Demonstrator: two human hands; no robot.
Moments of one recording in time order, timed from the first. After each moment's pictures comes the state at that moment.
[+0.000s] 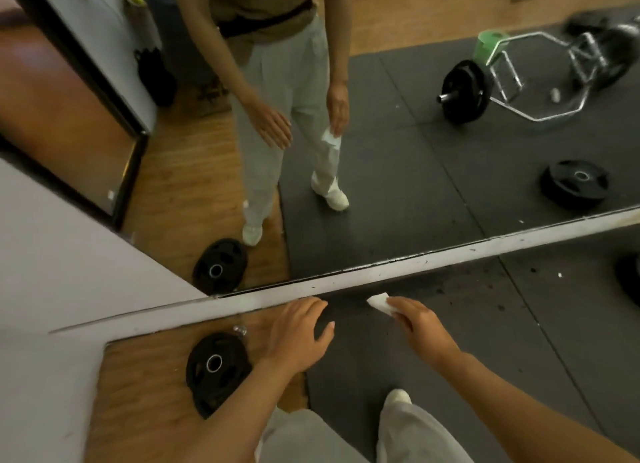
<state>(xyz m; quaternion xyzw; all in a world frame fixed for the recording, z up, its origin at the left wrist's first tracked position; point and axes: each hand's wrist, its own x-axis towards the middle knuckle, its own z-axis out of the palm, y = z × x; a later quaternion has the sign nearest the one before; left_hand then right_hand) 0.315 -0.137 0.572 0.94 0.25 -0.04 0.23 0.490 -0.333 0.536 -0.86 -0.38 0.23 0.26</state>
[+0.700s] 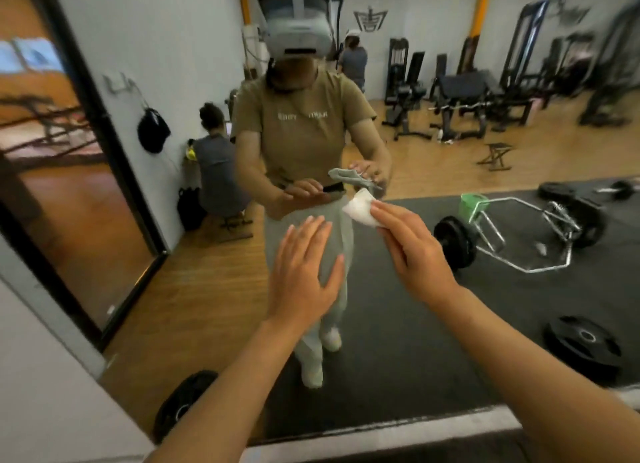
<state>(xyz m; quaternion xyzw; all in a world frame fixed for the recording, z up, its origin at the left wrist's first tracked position) 0.535 -0.092 0.816 0.88 0.16 0.45 0.06 0.693 -0.218 0.840 -0.60 -0.61 -0.28 0.43</state>
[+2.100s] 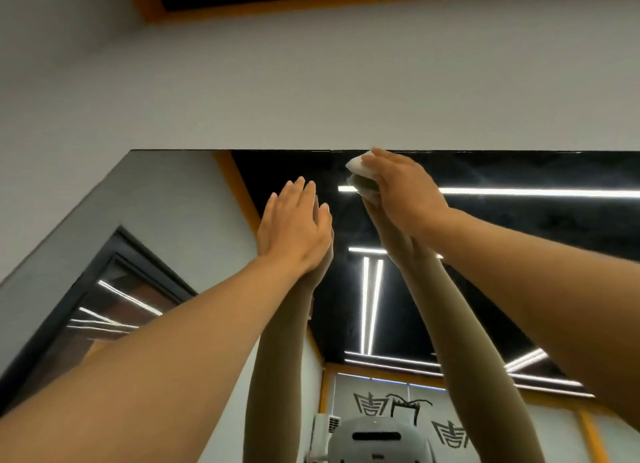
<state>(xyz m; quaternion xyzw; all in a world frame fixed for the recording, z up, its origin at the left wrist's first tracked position) 0.545 0.063 1.437 0.63 0.22 0.72 -0.19 0.667 -0.054 1.497 -0.43 -0.56 -0.60 0.36</state>
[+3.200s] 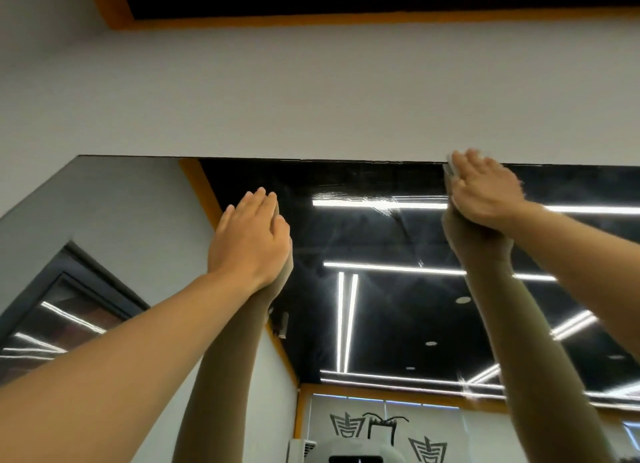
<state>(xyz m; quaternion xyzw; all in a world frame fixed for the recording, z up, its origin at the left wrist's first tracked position) 0.540 0.080 1.441 0.64 0.20 0.72 -0.18 0.788 -0.122 1.548 -0.59 -0.38 -0.63 0.33</state>
